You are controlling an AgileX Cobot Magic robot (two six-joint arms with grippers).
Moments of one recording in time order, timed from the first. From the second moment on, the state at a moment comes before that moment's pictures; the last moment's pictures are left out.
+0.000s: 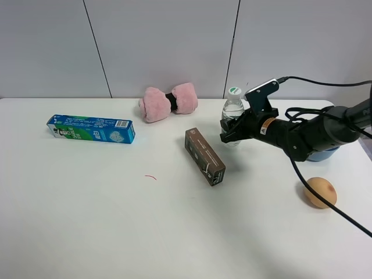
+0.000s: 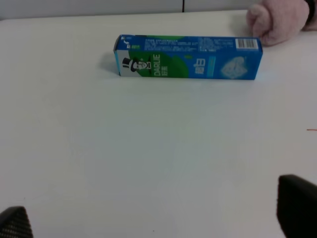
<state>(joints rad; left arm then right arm) 0.02 -0.01 -0.51 0.03 1.05 -0.03 0.26 1.99 -0.83 -0.24 -0.65 -0.01</state>
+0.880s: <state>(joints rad) 0.02 -0.01 -0.51 0.03 1.05 -0.03 0.26 2.00 -0.83 -0.26 -0.65 0.10</state>
